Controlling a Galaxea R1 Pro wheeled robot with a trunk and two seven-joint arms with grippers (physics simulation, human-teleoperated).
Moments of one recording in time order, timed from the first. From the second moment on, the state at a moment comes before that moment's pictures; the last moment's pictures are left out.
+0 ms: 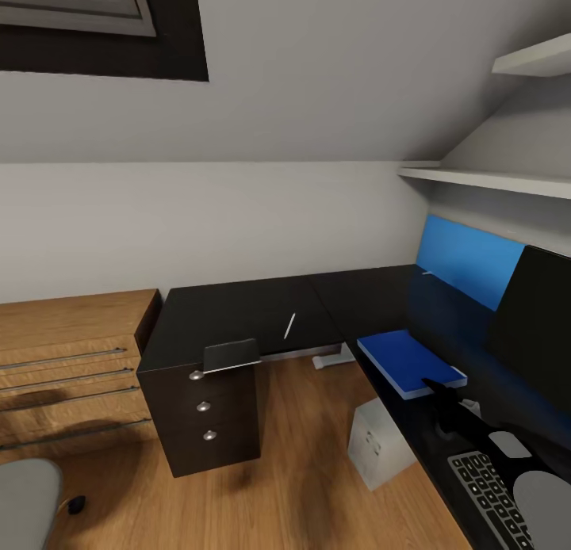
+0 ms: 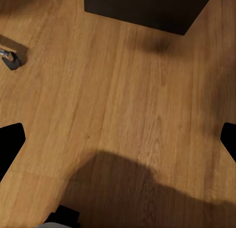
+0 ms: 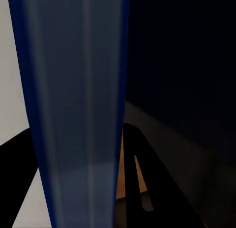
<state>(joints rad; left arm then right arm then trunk) 0.02 -0.07 0.17 -0.37 0.24 -0.50 -0.05 -0.75 -0.27 -0.76 -0.26 -0.63 0.53 0.45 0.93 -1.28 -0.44</state>
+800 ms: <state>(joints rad) 0.02 -0.07 0.17 -0.37 0.24 -0.50 -0.05 -0.75 -0.27 -0.76 -0.26 -0.63 0.53 0.45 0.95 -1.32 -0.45</state>
